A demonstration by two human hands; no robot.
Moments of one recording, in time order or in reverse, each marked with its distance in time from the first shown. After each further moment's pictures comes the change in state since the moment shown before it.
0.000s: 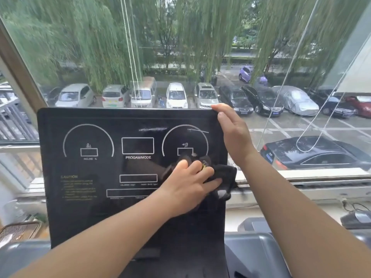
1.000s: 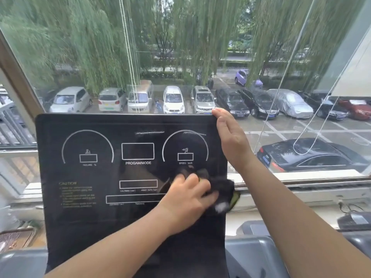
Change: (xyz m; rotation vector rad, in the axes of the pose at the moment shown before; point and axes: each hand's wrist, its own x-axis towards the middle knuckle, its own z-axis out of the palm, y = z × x) left_hand -0.018 0.017 0.001 -0.096 -0.007 -0.080; right_hand -0.006 0.001 -0.002 -0.164 -0.020 -0.009
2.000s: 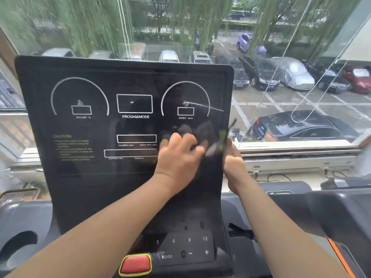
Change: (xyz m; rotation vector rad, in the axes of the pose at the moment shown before) left_hand -0.020 0.022 0.004 0.011 0.120 -0.406; right_hand -0.143 0.082 0.027 0.325 0.093 0.695
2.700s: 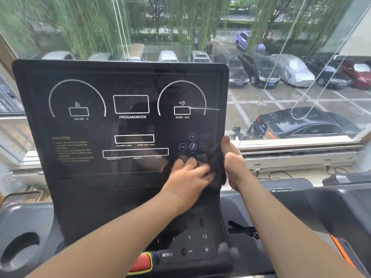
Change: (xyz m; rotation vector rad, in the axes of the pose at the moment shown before) left_hand -0.041 0.028 0.012 -0.023 -0.301 0.230; right_hand 0.002 -0.003 -0.004 0.092 -0.039 0.098
